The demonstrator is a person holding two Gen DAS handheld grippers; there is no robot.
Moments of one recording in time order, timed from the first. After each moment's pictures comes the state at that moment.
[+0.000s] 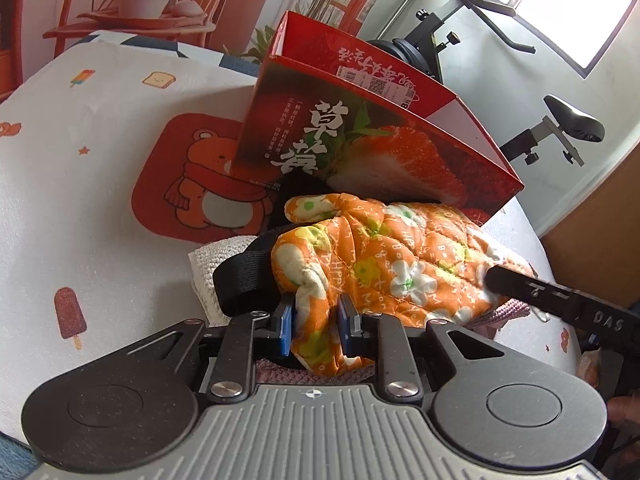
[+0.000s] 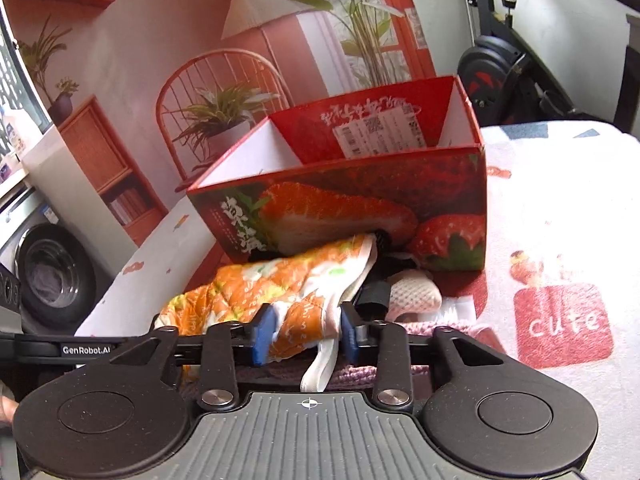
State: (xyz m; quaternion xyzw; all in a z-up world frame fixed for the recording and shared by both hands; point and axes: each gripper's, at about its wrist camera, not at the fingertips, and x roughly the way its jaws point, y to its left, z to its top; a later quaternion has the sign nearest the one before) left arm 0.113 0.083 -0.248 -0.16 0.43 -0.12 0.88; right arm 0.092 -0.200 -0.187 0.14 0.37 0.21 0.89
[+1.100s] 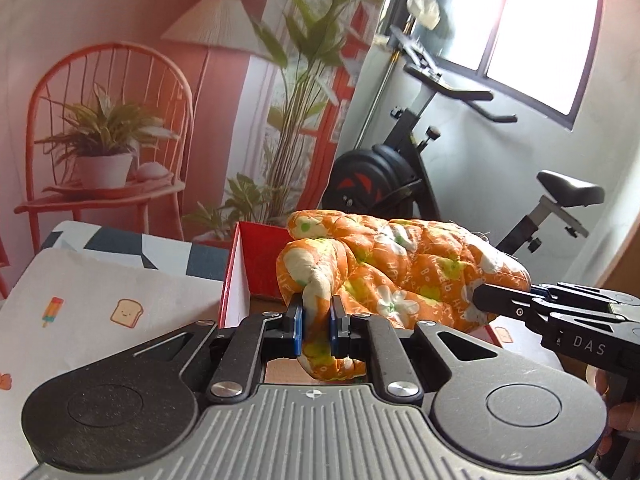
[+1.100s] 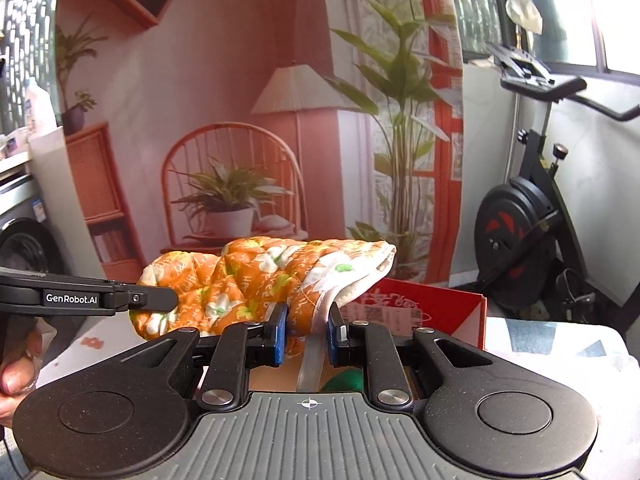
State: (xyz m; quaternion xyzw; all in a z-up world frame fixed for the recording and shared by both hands) left arm 0.241 0.047 -0.134 -0.09 0.29 -0.10 0.95; right arm 0.237 -0.184 -0.084 0.03 0.26 0.23 0.94
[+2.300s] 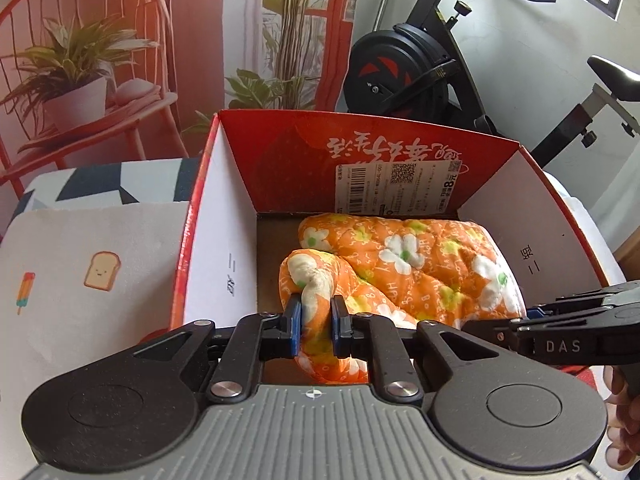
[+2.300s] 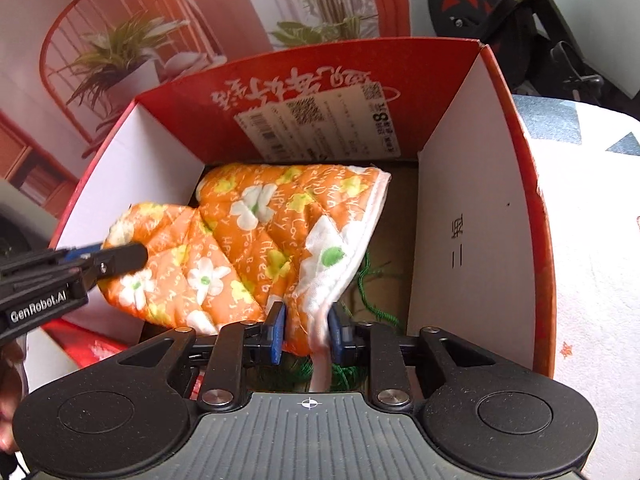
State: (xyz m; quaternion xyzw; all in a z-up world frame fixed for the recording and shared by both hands) left arm 0.319 0.027 -0.201 0.00 0.44 -0.08 0.90; right arm 0.330 -0.179 -0.209 0.11 0.53 0.16 0.83
